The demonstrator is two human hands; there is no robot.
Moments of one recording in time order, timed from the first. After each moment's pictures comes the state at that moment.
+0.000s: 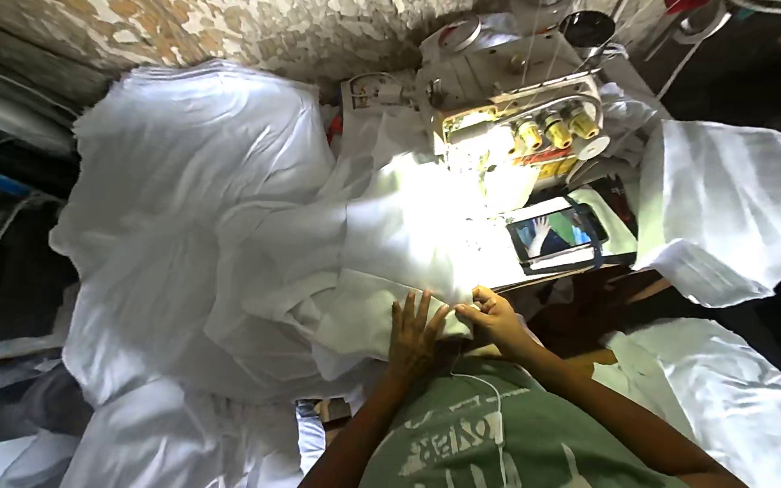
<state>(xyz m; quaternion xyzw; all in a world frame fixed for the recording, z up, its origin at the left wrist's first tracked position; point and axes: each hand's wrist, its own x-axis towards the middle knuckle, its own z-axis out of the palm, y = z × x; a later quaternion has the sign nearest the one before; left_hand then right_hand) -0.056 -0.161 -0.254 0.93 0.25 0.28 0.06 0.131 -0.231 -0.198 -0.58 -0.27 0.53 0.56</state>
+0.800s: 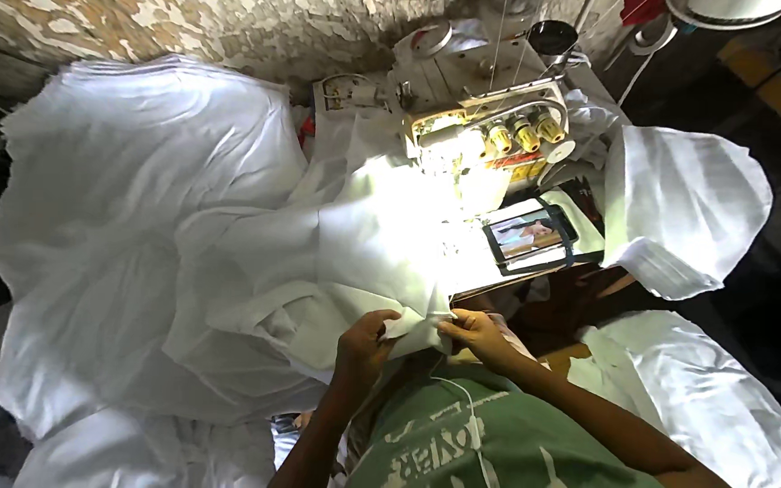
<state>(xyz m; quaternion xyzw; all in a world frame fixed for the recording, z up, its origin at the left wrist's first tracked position) -0.073 -0.136 -0.155 0.84 0.34 0.23 0.36 0.130 -0.249 -0.191 -0.56 -0.30 0.58 0.52</state>
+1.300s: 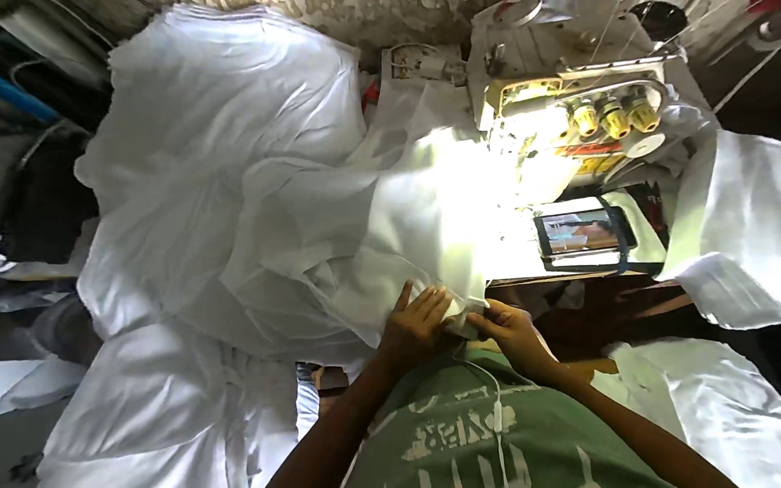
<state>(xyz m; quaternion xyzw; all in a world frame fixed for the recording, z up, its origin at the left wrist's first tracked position) -0.070 -0.157 -0.194 0.93 0.22 0.28 0.10 0.112 -0.258 -0.175 -0.55 -0.32 0.55 0.54</state>
